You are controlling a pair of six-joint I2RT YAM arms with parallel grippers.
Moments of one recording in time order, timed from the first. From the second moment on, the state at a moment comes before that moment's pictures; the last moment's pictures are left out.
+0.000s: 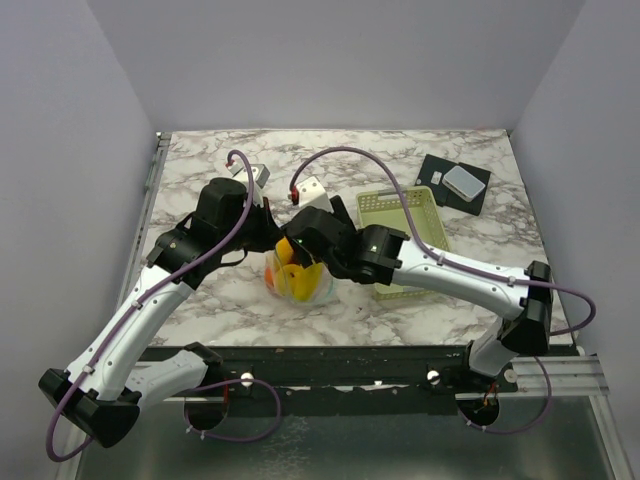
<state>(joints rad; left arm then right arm) -0.54 1.02 1.17 -0.74 0.10 -0.42 1.20 1.65 1.59 -0.69 0.68 0.31</state>
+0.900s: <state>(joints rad) -0.54 1.02 1.17 -0.74 0.10 -0.42 1.20 1.47 1.41 -0.76 0.47 0.59</state>
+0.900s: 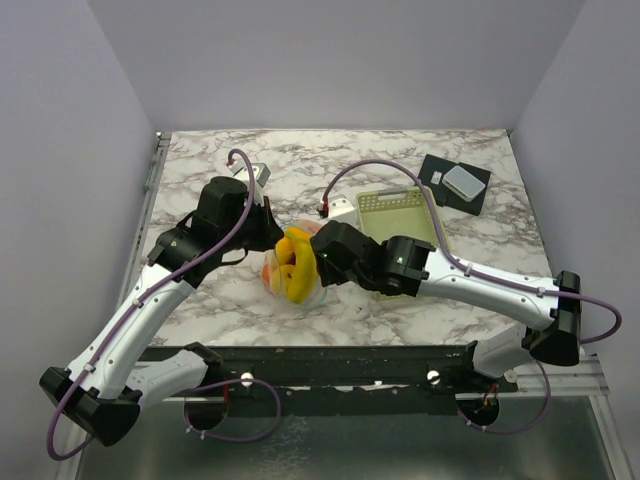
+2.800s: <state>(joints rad) -0.54 1.00 1.11 -0.79 0.49 -0.26 1.20 1.48 1.47 -0.71 0.45 1.03</state>
